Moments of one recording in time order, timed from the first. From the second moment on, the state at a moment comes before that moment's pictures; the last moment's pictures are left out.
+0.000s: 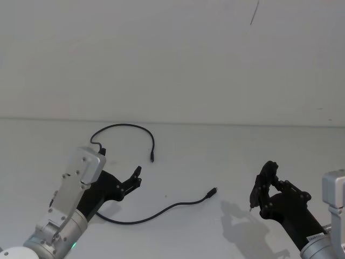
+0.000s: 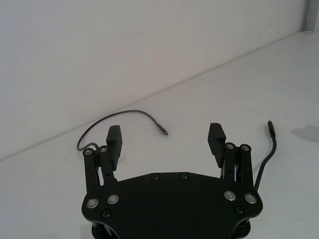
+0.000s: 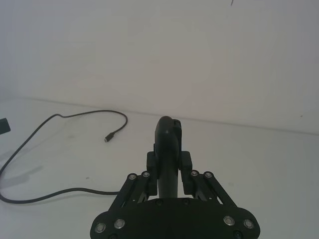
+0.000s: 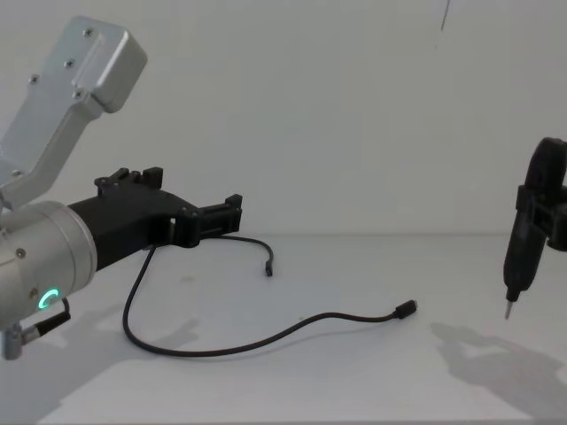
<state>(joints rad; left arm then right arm) -0.24 0.38 0.45 -1.63 -0.20 0.01 -0.01 -0.01 0.34 -0.23 -1.77 0.29 0.03 0.07</state>
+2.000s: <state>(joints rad) -0.42 0.32 0.60 -1.33 -0.14 0.04 -0.29 -0.01 0.34 -0.23 -1.77 0.29 0.03 0.07</state>
